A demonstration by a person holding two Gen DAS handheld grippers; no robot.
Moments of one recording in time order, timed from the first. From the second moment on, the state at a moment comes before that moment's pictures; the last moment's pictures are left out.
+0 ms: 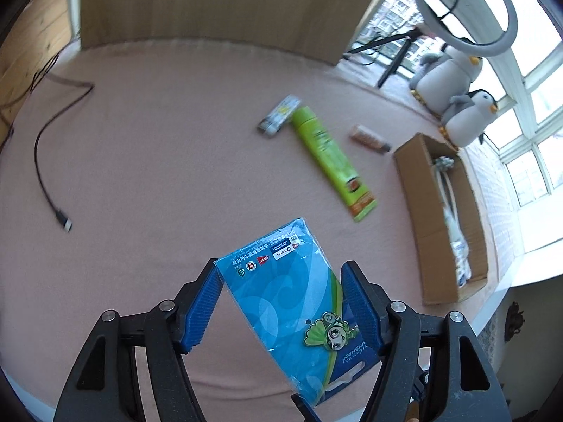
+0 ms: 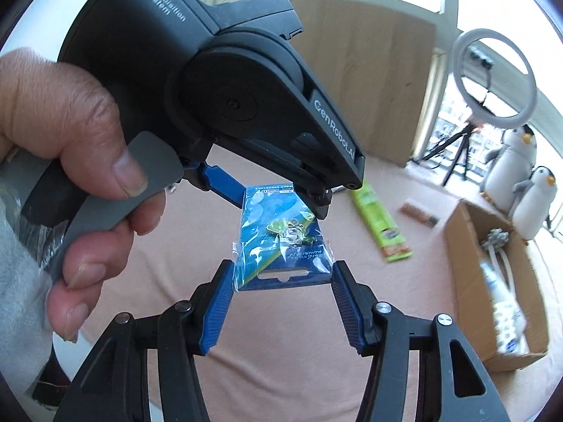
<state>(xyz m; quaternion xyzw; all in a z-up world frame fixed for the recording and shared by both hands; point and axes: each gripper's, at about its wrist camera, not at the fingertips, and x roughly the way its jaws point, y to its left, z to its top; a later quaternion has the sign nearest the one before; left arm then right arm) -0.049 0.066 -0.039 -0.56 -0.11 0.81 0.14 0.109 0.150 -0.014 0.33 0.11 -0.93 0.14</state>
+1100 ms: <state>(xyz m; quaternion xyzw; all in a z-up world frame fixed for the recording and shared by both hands) -0.100 0.370 0.002 -0.50 0.08 0.81 0.29 0.059 0.383 -0.008 0.35 0.02 -0.93 -0.10</state>
